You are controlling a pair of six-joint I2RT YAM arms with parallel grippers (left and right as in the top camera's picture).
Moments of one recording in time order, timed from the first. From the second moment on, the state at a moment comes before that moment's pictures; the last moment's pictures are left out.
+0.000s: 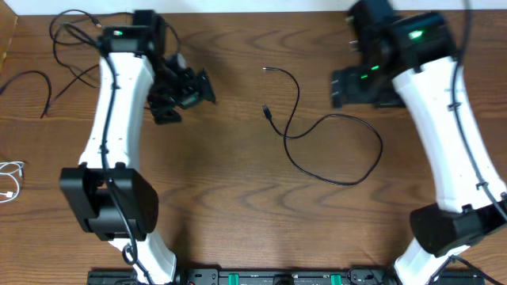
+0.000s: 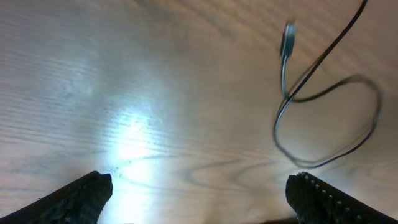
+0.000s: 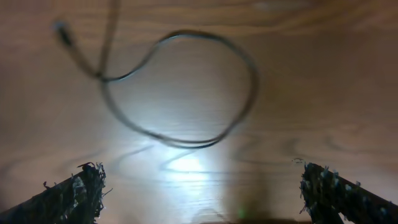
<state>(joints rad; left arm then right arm) -0.04 1.91 1.83 -1.45 0.33 -0.35 0.31 1.86 2.15 -1.69 0.10 0.37</state>
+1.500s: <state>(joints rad) -0.29 1.91 1.69 -1.35 0.17 -0.35 -0.04 1.85 1.09 -0.81 -0.10 0.34</state>
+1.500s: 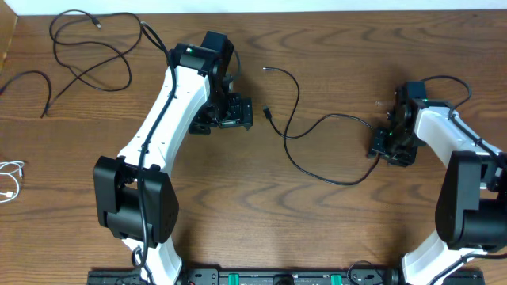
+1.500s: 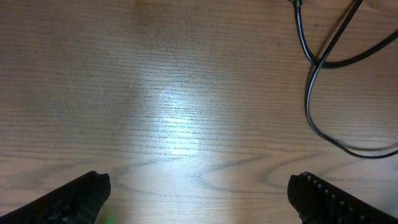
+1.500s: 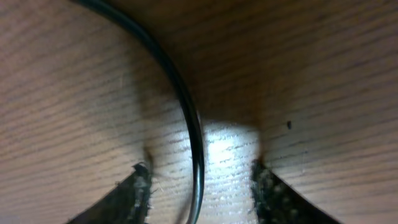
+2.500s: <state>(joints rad) -0.29 1.91 1.69 -1.35 0.17 -0.35 0.11 1.76 1.30 -0.90 -0.42 0.42</state>
